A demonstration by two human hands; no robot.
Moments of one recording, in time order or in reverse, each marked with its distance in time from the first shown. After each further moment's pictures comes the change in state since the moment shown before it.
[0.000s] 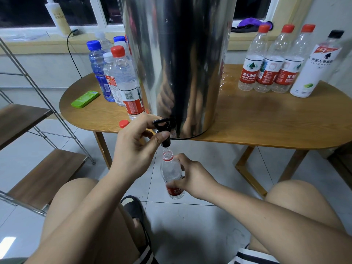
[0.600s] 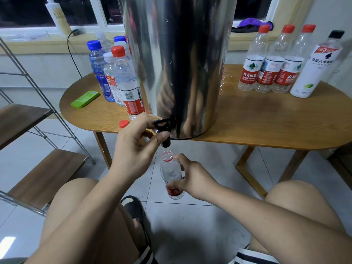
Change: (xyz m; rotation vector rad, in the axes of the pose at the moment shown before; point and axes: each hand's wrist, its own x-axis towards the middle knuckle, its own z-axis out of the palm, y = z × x) left_hand 0.000 0.000 0.000 -0.007 0.003 0.006; right_hand -0.001 -0.001 0.000 0.026 -0.017 0.011
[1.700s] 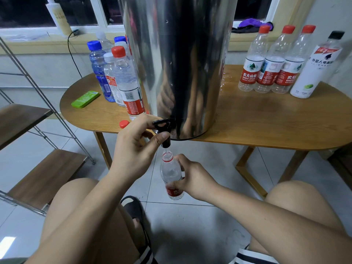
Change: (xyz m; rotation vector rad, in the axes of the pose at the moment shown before) left_hand -0.001 0.000 -0.001 0.013 0.002 -0.003; right_hand 0.000 0.002 0.001 0.004 -0.001 -0.008
